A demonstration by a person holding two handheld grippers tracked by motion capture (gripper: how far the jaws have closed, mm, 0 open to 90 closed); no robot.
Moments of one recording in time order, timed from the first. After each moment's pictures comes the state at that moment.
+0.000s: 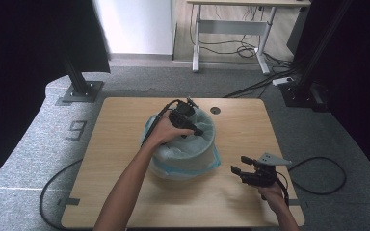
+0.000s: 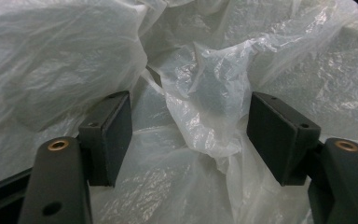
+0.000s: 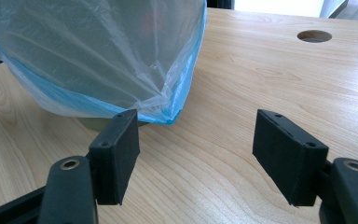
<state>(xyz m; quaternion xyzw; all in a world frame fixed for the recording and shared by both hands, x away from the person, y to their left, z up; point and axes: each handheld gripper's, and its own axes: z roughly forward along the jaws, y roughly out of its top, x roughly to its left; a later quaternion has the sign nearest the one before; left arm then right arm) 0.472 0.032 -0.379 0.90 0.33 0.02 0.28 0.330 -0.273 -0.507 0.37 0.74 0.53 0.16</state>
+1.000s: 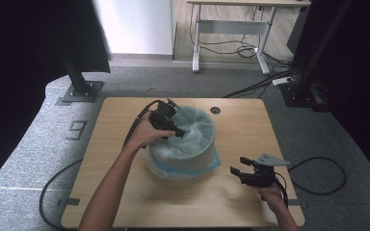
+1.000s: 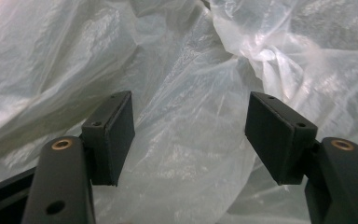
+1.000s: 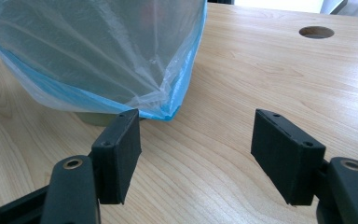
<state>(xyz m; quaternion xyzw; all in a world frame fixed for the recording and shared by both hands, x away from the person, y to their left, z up) 0.455 0.084 -0.366 0.90 0.35 0.04 0.26 0.330 -0.271 -0.510 0.37 0.75 0.52 0.16</state>
